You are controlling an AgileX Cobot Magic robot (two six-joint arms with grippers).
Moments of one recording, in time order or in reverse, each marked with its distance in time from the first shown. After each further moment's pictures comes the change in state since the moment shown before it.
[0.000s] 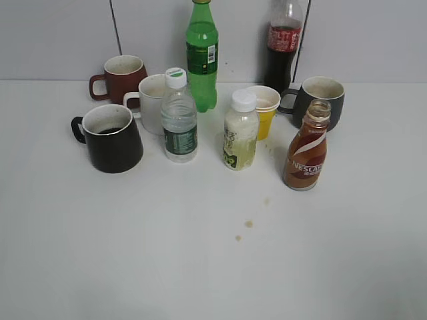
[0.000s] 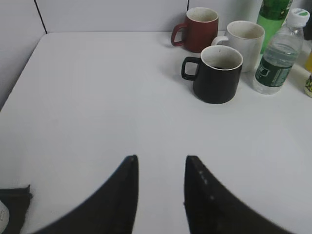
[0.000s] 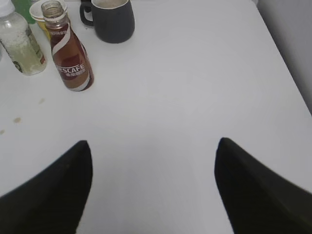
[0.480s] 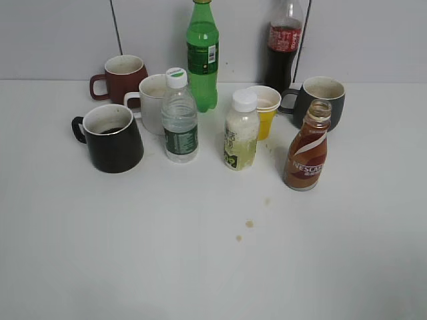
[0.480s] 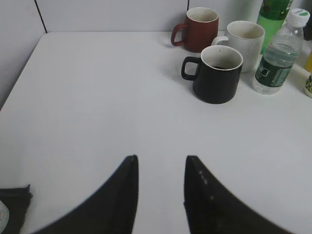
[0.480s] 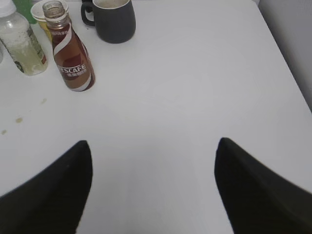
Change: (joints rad) left arm 0.000 0.000 0.000 0.000 0.000 0.000; right arm 0.000 0.000 0.000 0.000 0.000 0.001
